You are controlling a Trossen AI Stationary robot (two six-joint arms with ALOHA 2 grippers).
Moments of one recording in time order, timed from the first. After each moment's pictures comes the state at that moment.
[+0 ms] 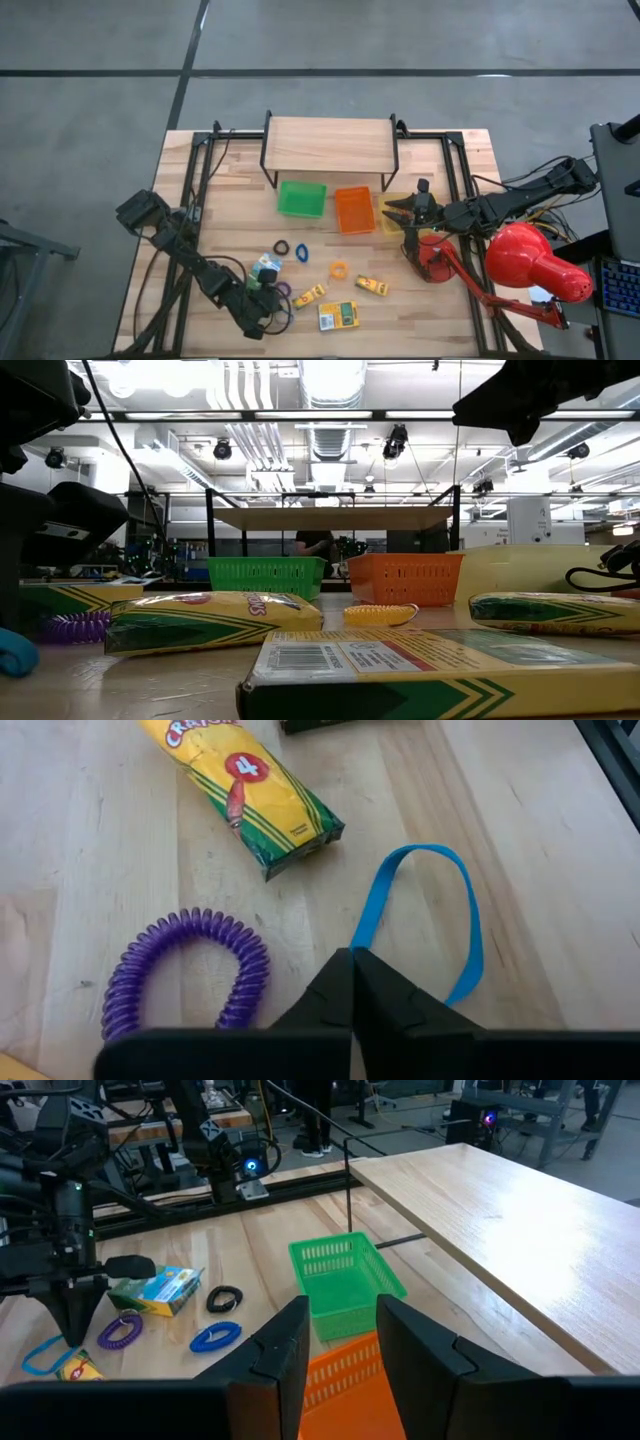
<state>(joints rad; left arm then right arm) -0.77 1.79 0.75 0.09 -0.32 -0.51 0.34 0.82 0.47 0.06 0.63 0.29</state>
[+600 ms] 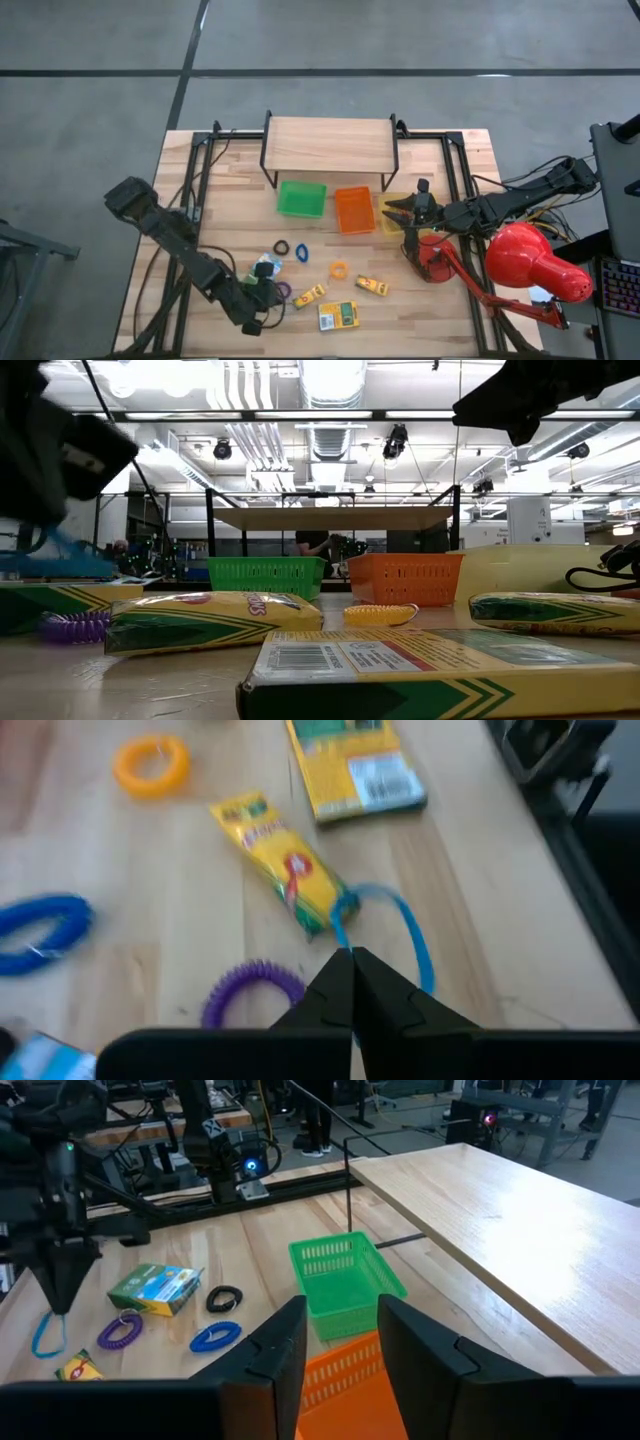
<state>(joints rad) -0.76 1.62 0.77 -0.03 -0.38 -0.49 0.34 0.82 0.47 0.06 0.63 0.29</state>
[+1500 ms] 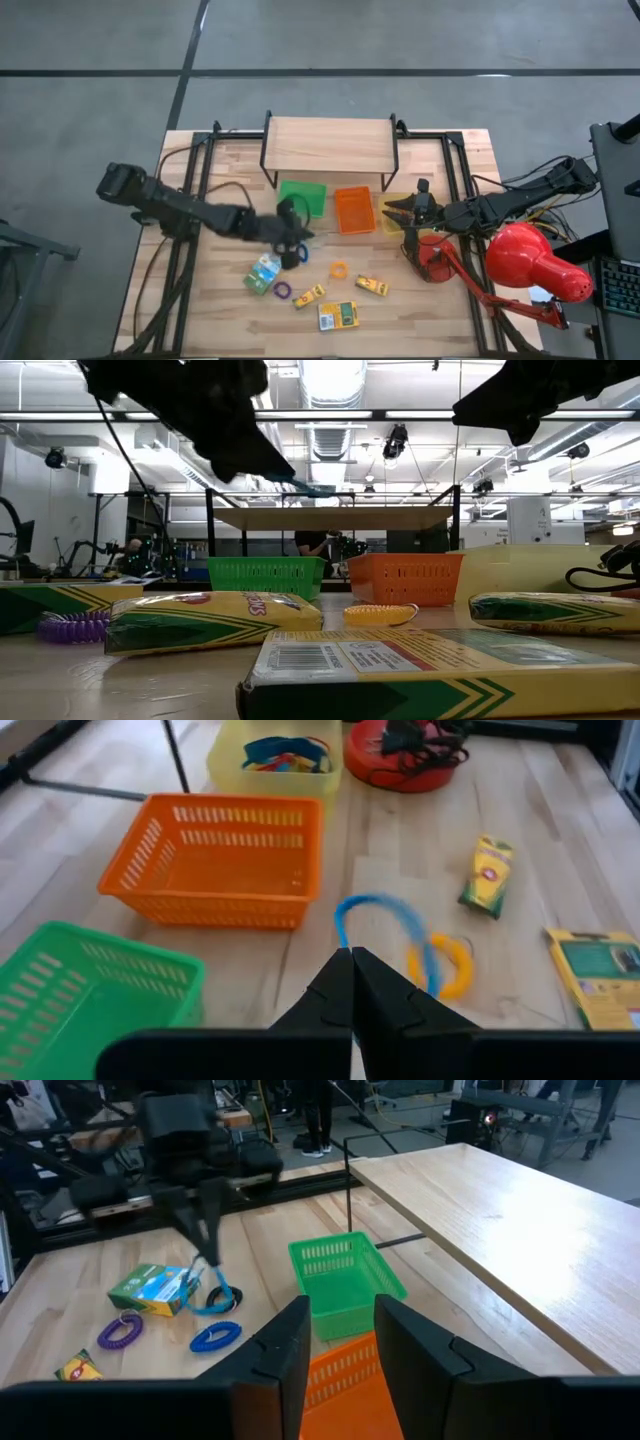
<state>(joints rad) -0.21 1.46 0.77 0.09 -0.24 -0.22 0.34 0.82 0.47 0.06 0.63 0.29</state>
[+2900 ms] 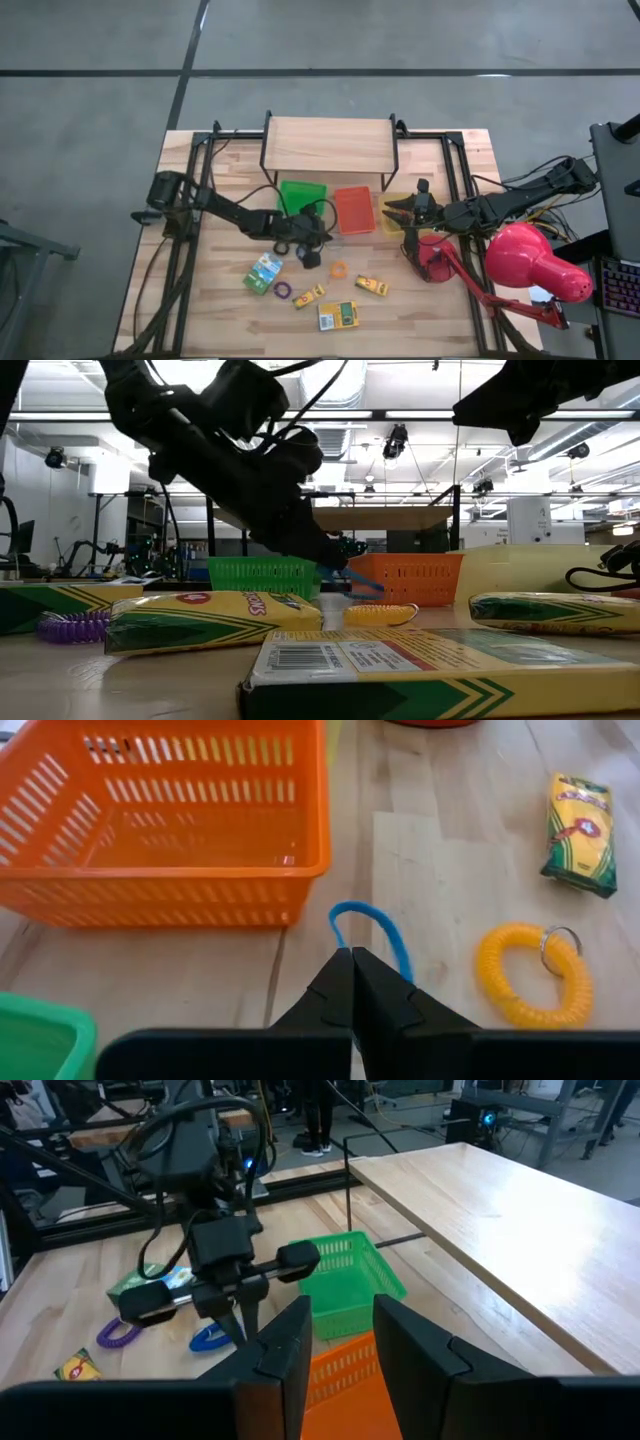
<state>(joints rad) -0.11 1.86 0.83 0.41 -0.12 -0.14 0.34 0.81 0.47 0.06 0.63 0.29</state>
